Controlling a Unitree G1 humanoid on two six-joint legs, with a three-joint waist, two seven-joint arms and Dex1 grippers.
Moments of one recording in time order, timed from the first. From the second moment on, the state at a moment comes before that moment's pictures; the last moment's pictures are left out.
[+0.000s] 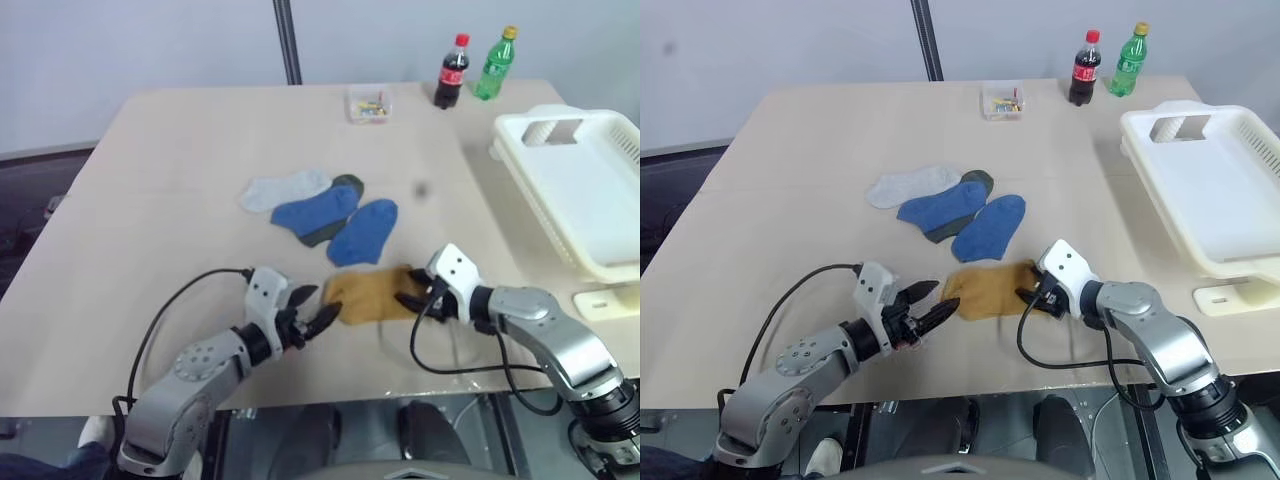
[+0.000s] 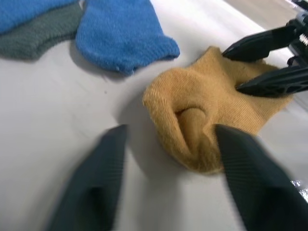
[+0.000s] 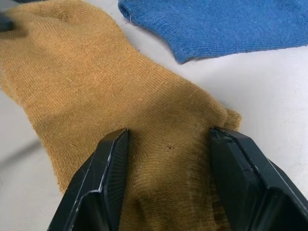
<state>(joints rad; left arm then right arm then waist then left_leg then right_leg) 0.12 0.47 -0.02 -0.60 -0.56 0.69 -0.45 -0.22 -0.60 0.27 -0.39 0.28 0.69 0.62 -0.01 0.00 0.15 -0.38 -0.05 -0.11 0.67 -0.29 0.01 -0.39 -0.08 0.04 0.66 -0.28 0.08</state>
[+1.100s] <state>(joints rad) -0.07 0.36 0.01 -0.34 -0.96 0.98 -0.50 -0.22 -0.59 0.25 -0.41 0.25 0.72 0.63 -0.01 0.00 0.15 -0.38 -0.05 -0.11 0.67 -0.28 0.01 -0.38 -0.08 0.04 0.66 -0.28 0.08</state>
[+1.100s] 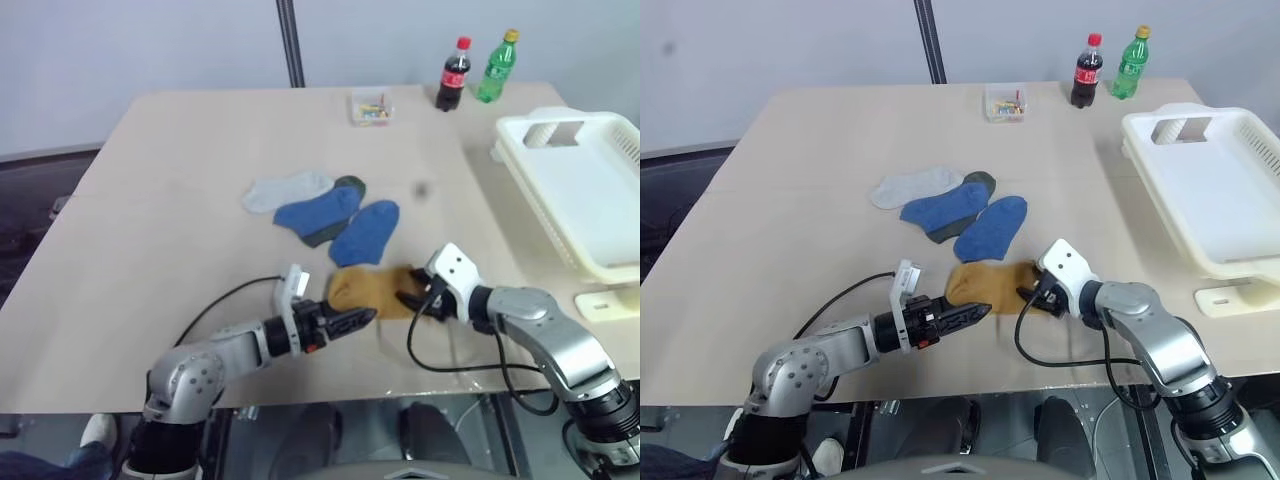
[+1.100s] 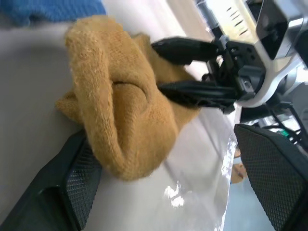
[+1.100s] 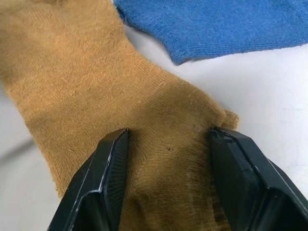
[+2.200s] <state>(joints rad) -0.23 0.32 -0.10 -0.31 -0.96 0.95 -0.66 -0.16 -0.73 -0.11 -0.56 0.45 0.88 0.70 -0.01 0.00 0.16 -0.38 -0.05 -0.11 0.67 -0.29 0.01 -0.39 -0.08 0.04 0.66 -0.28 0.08</state>
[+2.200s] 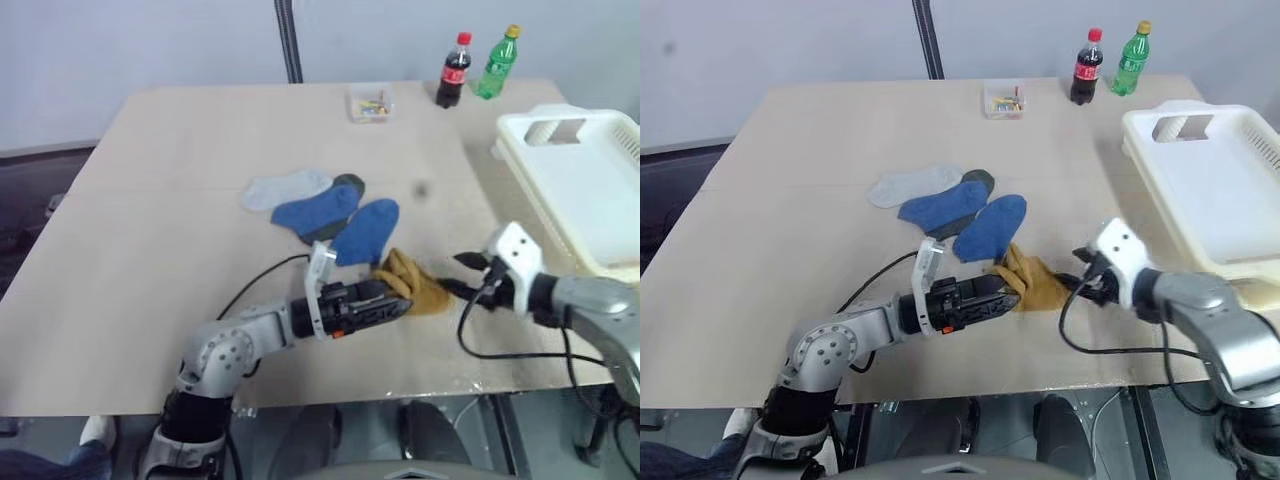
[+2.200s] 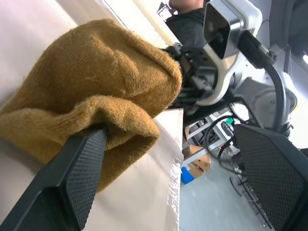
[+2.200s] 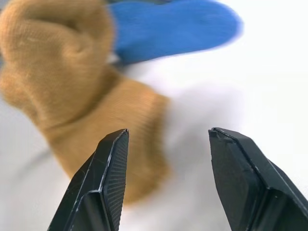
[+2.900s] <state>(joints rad) -0.28 0.29 -0.15 -0.21 -0.87 0.94 -0.72 -0.22 -0.62 0.02 -0.48 0.51 0.96 0.54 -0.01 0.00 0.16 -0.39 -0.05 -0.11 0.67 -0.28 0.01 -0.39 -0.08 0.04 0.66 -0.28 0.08</state>
